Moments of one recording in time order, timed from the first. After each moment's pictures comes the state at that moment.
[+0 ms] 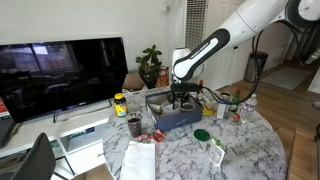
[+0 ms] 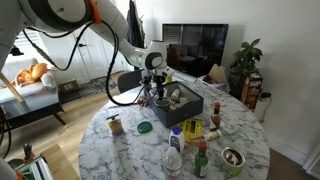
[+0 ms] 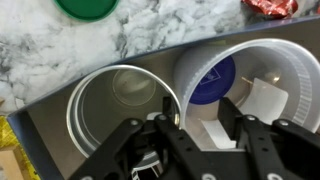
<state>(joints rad) 0.11 0.69 -0.02 -1.66 0.09 2.37 0.72</state>
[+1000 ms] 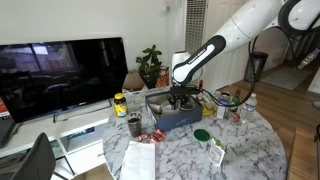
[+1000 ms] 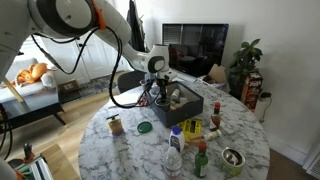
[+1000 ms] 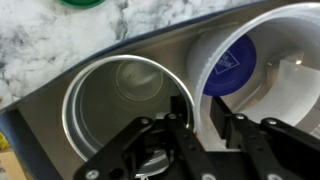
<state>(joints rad) 0.14 0.74 -0.06 -1.62 0.09 2.39 0.76</state>
